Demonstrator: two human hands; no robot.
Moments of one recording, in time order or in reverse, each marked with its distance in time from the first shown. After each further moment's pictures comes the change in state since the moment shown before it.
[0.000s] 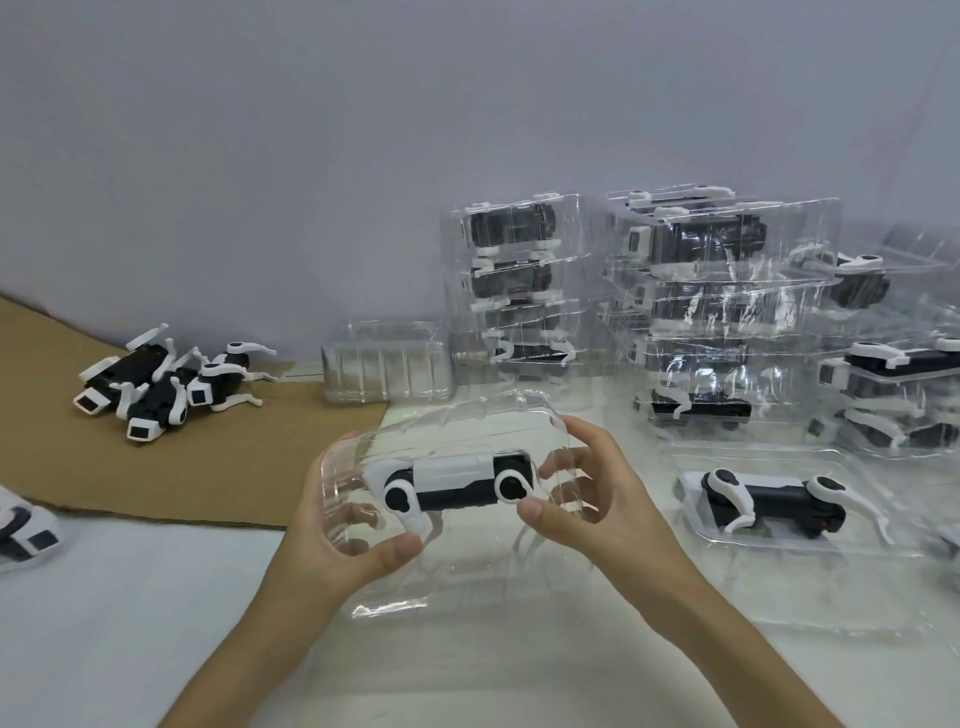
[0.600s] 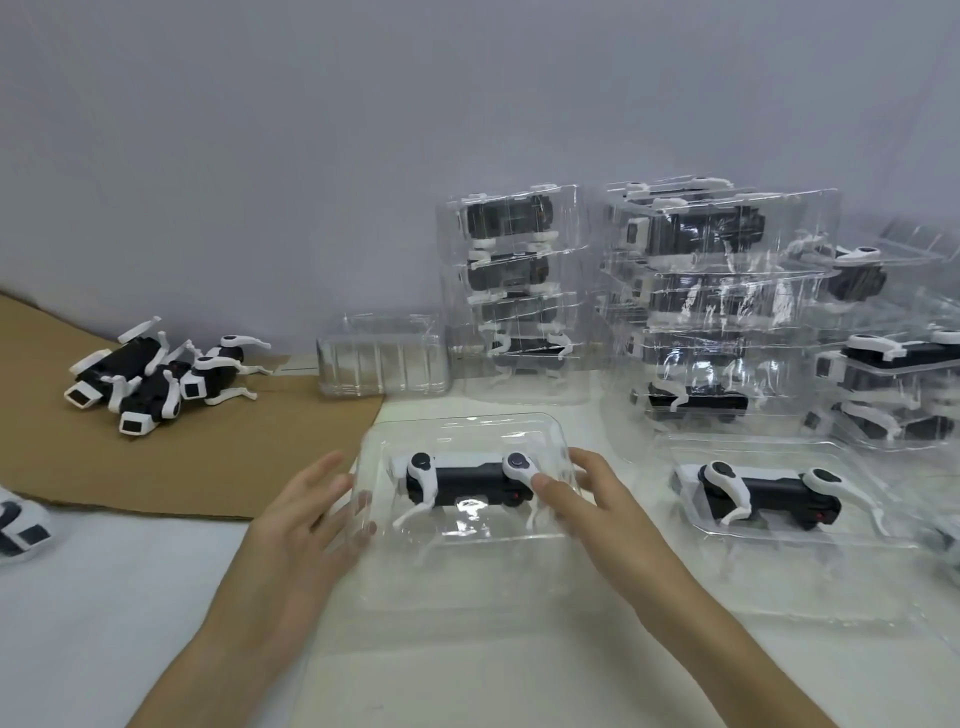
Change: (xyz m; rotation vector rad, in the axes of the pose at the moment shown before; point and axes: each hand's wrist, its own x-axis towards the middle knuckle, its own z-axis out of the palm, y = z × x) left_hand 0.006 -0.005 -0.012 -0.541 0.127 -0.346; right_hand 0.002 0.013 0.002 -0.125 0.122 0.305
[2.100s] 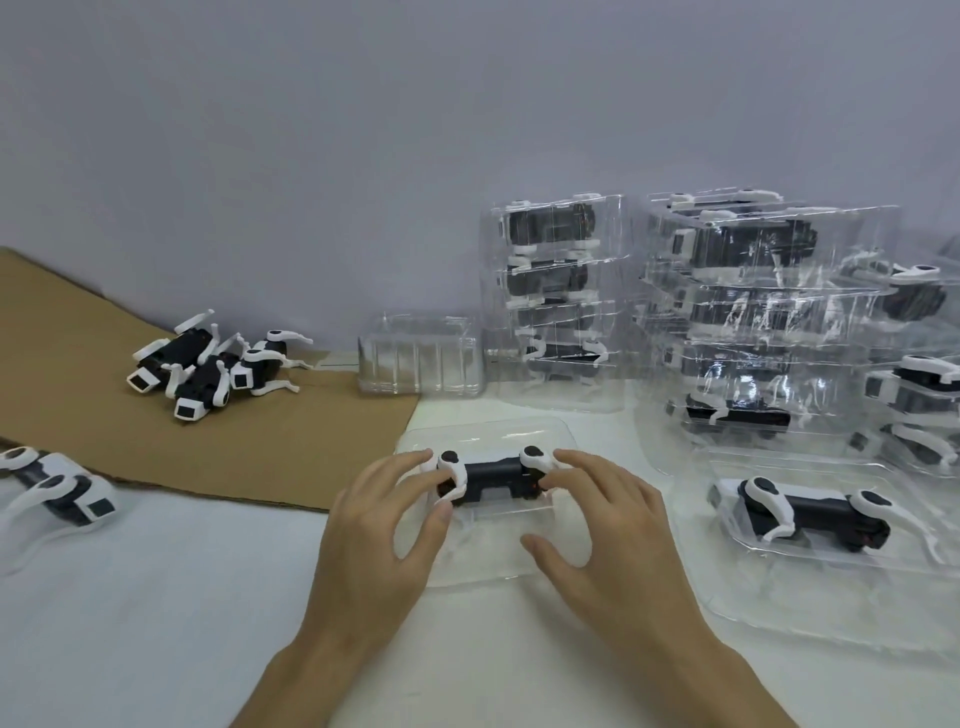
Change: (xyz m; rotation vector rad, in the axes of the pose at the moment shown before) left_hand -0.004 -0.024 0.014 1.172 0.048 0.820; right_hand -0.009 0.012 0.021 -0.761 0.179 -0.674
